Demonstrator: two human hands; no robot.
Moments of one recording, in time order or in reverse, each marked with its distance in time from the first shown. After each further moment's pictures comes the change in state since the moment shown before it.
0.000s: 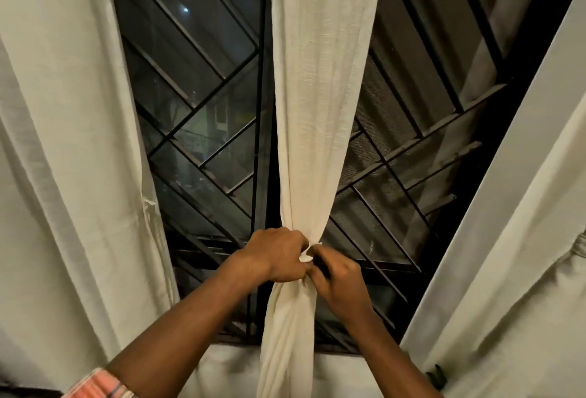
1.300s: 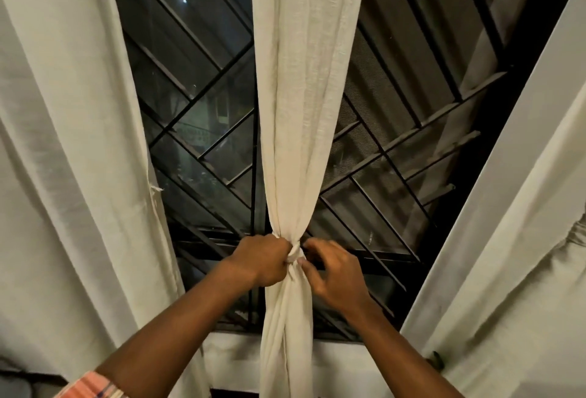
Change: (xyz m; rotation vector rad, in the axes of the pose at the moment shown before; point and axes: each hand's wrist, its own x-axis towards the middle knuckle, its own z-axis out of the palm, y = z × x) left_hand -0.011 -0.012 0.028 0.156 -0.075 -0.052; right_hand -0.007 -0.003 -0.004 -0.103 -0.058 -0.061
